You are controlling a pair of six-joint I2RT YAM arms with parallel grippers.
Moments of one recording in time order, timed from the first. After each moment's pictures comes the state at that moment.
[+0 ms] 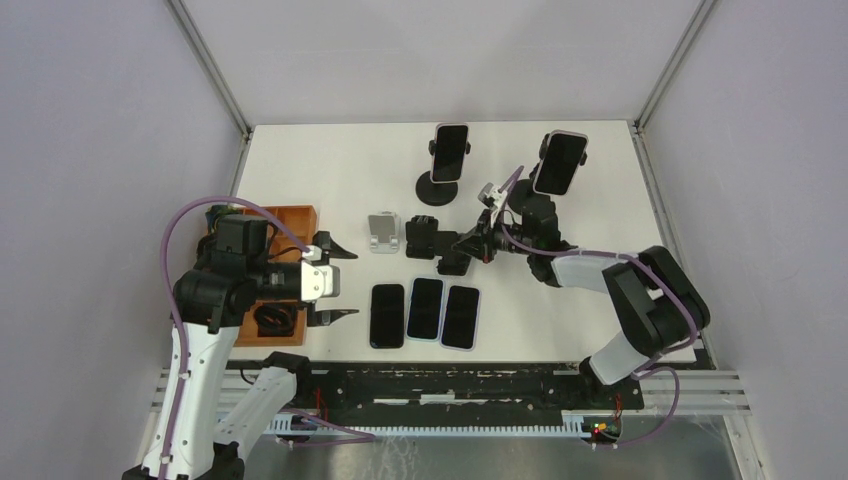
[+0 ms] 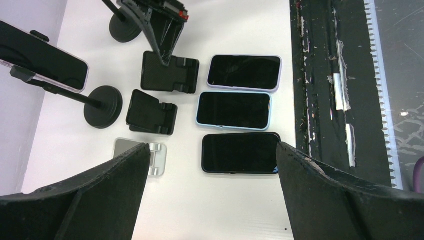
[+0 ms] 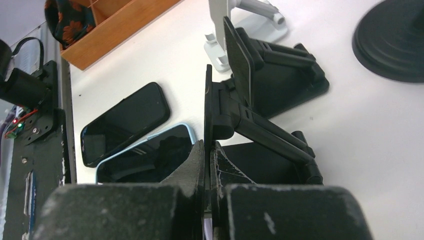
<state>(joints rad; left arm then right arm) -0.16 0.79 1.16 -1.27 1.02 1.19 0.44 1.54 0.59 0.66 -0.74 0.13</state>
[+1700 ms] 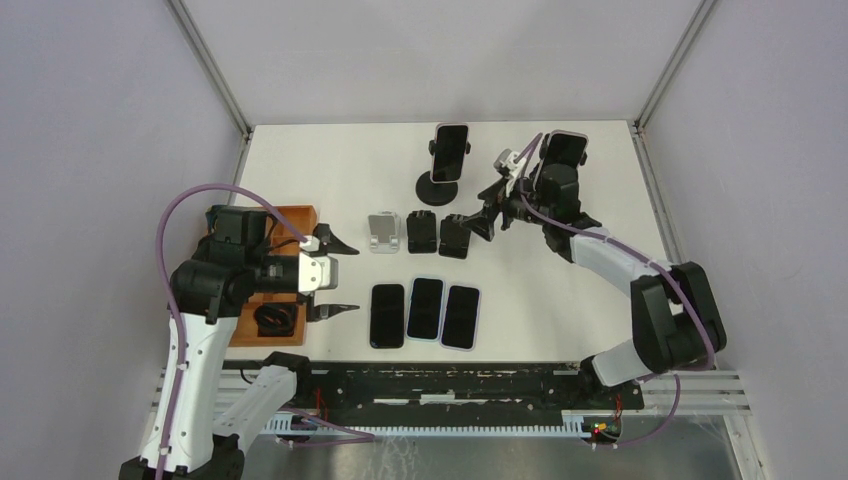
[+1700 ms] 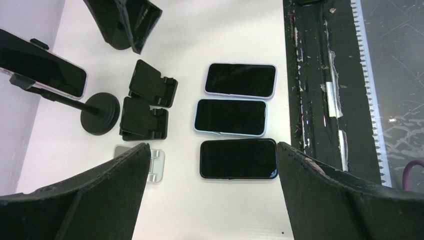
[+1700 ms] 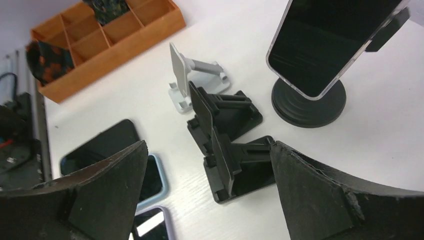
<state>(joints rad) -0.16 0.84 1.23 -1.30 1.05 1.19 0.31 1.47 0.84 0.34 -0.77 -0.04</state>
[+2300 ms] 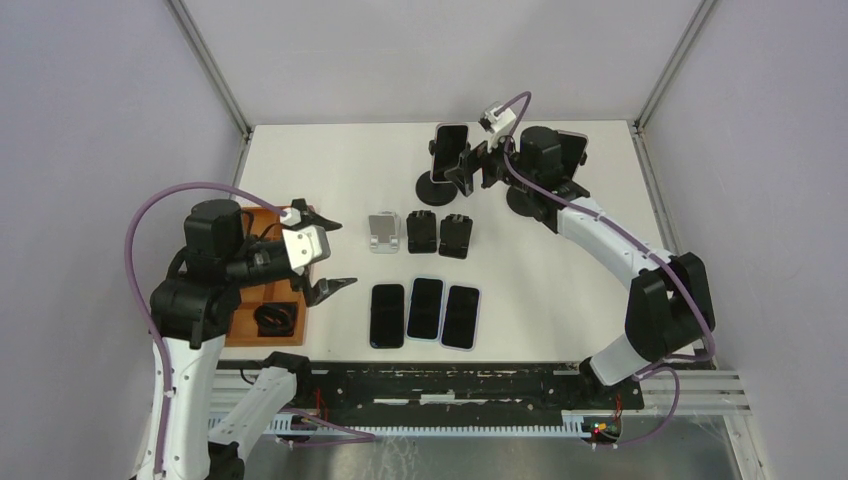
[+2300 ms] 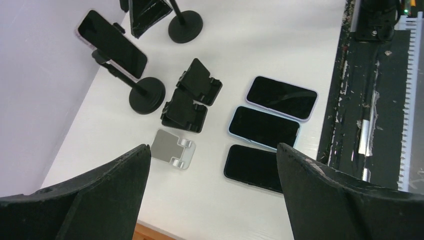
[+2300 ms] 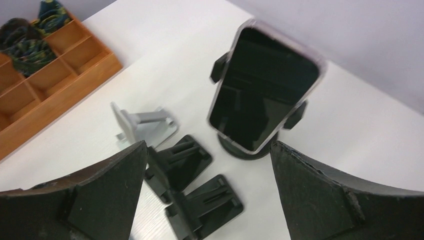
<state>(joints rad) -0.16 0.78 1.29 -1.07 0.92 0.81 0.43 1.55 1.16 0.15 -0.39 0.00</state>
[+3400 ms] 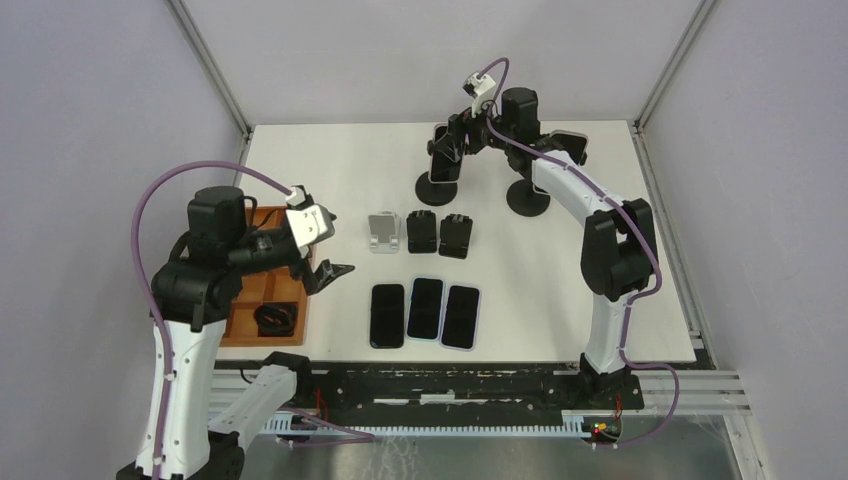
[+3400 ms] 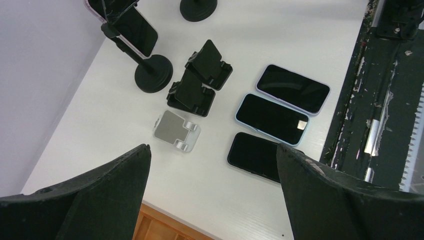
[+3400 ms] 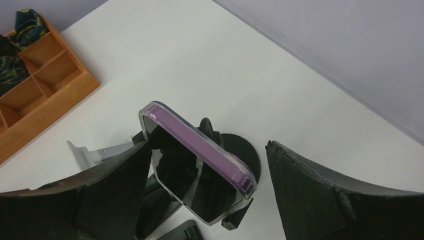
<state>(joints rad) -0.16 0.86 1.37 -1.09 0.81 0.74 0.37 1.99 1.67 0.02 -0.52 -0.02</state>
